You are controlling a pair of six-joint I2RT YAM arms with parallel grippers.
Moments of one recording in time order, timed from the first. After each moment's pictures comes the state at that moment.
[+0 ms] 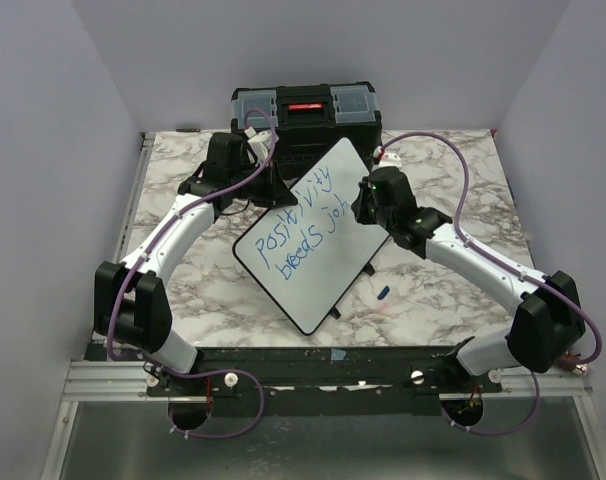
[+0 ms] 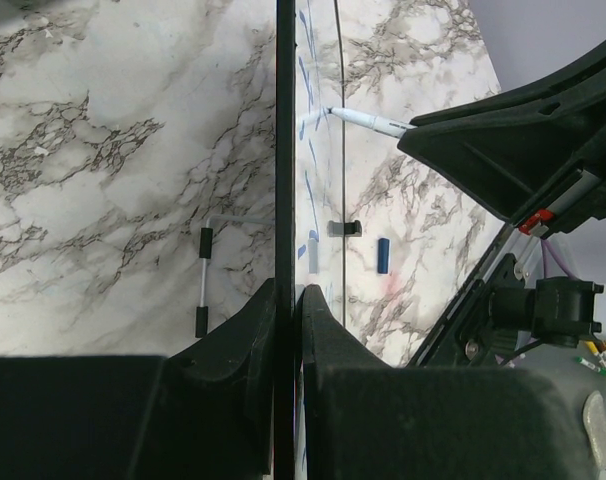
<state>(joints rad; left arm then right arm) -0.31 1.54 1.30 -0.36 0.66 -0.32 0.63 1.43 1.11 -0.23 0.27 0.42</state>
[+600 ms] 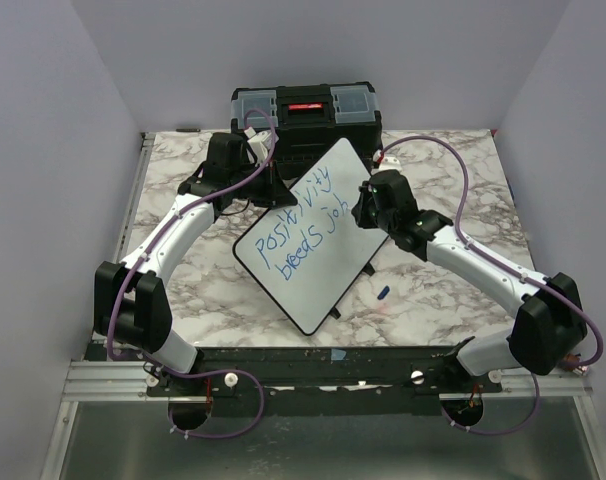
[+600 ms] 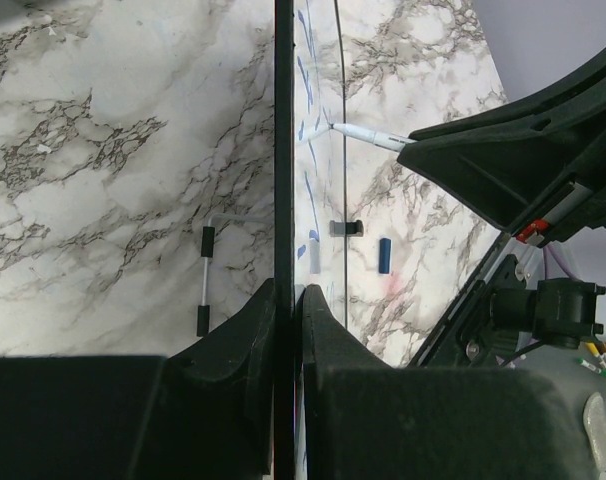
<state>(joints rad) -0.31 1.54 1.30 -0.36 0.66 -0.32 0.63 1.42 1.08 -0.24 0.24 0.42</state>
